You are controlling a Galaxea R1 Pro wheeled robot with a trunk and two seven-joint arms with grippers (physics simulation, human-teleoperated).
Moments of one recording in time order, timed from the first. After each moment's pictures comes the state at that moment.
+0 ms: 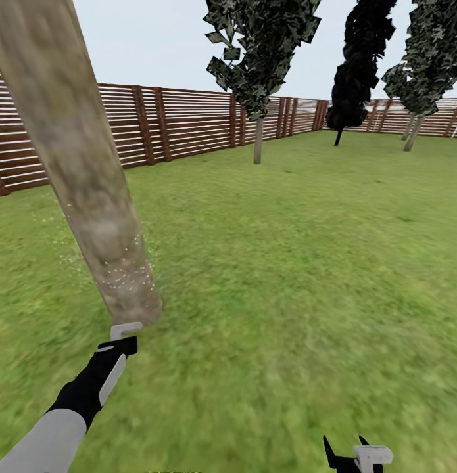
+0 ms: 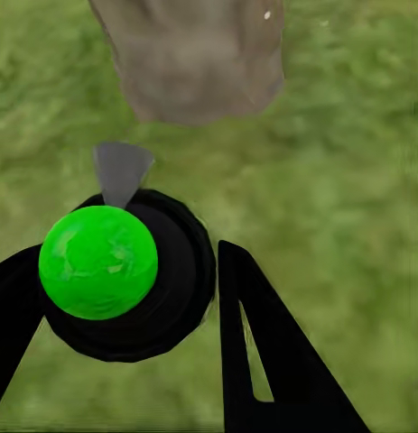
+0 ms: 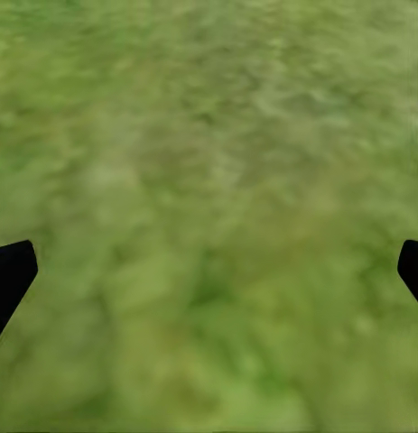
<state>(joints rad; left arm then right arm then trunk) -0.63 0.11 -0.01 -0.72 0.20 0.34 0.27 -0.34 -0.11 -0.56 -0.10 0.40 -0.81 0.18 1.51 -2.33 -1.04</state>
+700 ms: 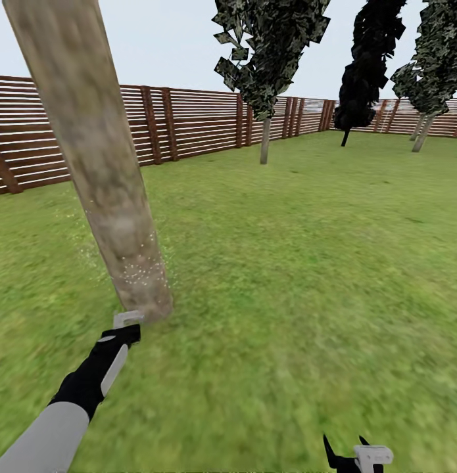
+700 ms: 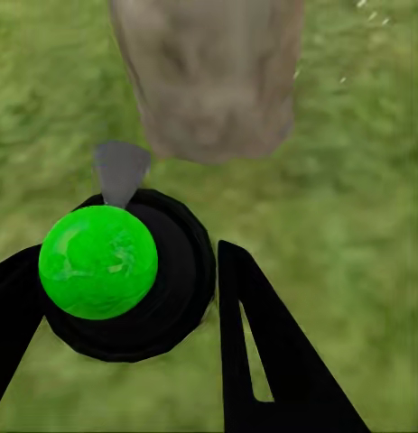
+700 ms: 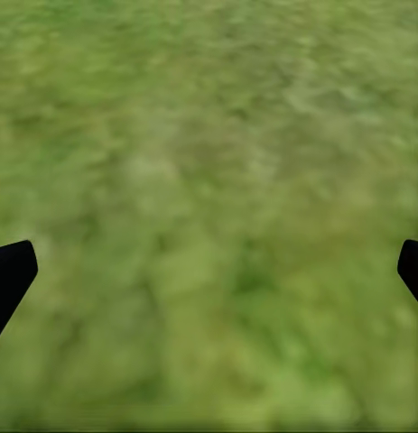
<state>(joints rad) -0.65 0.10 -0.01 -0.80 0.20 0.35 0.26 -0.34 -0.11 -0.56 -0.10 0.40 -0.81 0.18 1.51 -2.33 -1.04</state>
